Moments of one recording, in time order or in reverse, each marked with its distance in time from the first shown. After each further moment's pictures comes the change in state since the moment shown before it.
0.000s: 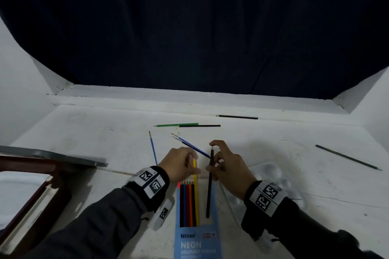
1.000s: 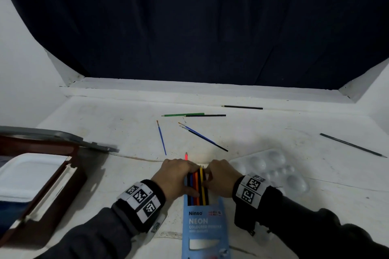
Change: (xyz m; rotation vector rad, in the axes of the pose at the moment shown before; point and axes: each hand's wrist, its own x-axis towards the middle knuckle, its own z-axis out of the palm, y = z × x) left_hand -0.066 -0.022 0.016 0.451 -0.160 0.173; right_hand -0.017 -0.013 0.040 -0.500 -0.395 0.161
